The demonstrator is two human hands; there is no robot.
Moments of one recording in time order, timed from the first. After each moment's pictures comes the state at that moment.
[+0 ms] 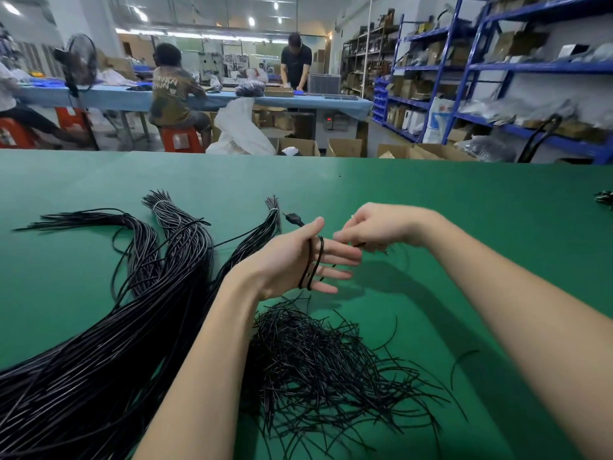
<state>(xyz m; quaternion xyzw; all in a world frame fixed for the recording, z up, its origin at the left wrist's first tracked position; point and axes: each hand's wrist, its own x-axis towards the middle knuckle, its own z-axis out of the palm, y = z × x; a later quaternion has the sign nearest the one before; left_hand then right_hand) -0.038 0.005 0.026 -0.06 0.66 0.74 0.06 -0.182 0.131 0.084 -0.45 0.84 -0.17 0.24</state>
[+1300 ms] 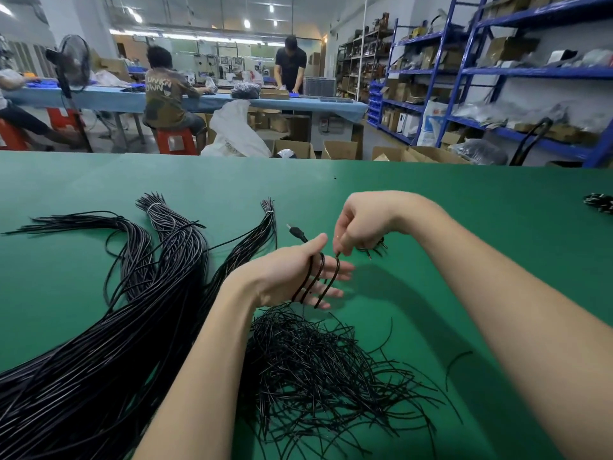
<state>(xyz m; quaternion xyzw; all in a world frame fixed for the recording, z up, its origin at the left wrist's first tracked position) -0.038 0.015 0.026 -0.13 0.67 0.72 0.11 -0.169 0.119 0.112 -0.46 0.86 -0.07 0.20</state>
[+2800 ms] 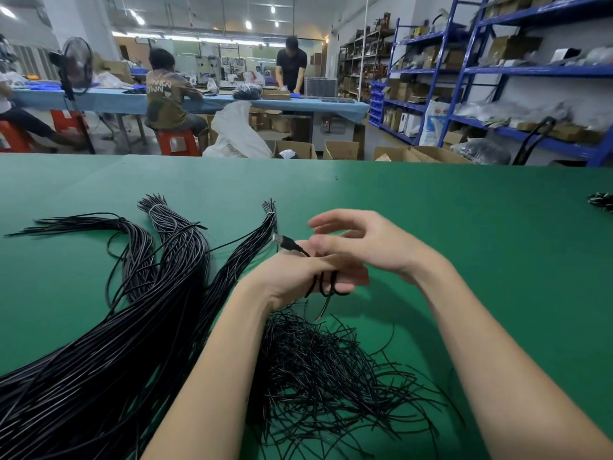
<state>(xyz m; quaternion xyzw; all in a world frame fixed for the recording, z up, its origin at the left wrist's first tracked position) -0.041 0.026 0.019 0.00 0.65 0.76 -0.04 -0.144 0.147 0.065 -0.48 0.73 -0.43 0.20</state>
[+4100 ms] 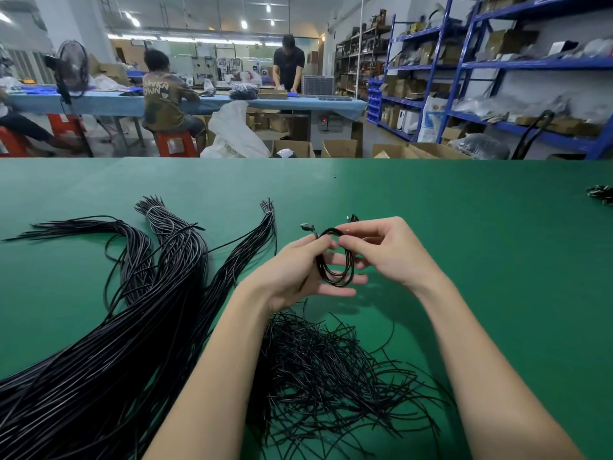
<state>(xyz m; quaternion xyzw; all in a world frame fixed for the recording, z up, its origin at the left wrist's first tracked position) -0.045 0.030 0.023 -0.08 0.56 0.82 -0.03 -0.159 0.159 0.034 -0.39 0.72 -0.56 0.13</state>
